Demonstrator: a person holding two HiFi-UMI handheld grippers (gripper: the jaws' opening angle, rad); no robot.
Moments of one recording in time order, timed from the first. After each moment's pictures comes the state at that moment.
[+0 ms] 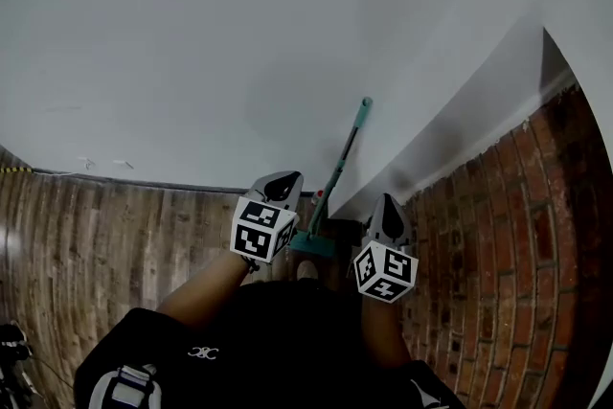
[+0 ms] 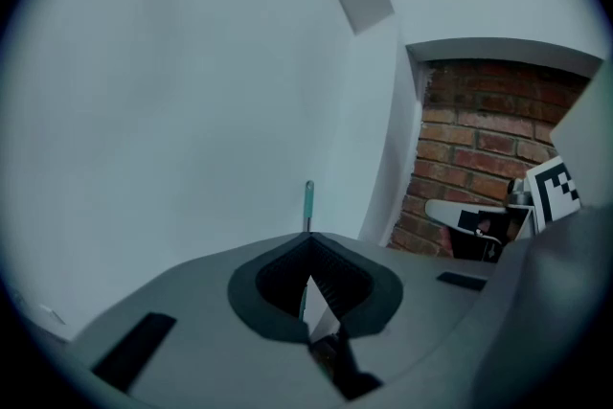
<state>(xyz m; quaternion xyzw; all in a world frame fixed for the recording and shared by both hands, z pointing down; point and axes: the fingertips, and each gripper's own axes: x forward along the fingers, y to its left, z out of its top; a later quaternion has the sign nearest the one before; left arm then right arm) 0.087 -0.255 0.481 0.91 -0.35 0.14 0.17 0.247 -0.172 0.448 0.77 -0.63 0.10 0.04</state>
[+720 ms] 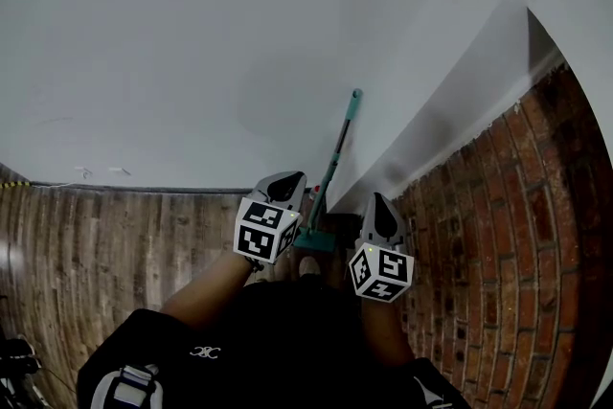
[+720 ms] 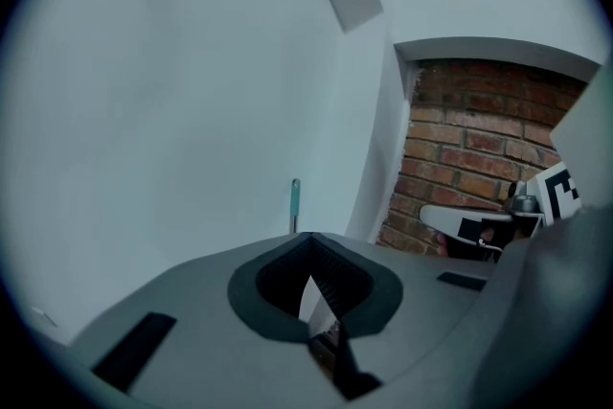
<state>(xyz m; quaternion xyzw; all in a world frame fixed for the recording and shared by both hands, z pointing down) 0.105 -0.238 0.480 0.92 -0.32 0.14 0.17 0.234 -0.156 0.450 0.76 -0.64 0.11 0.04</state>
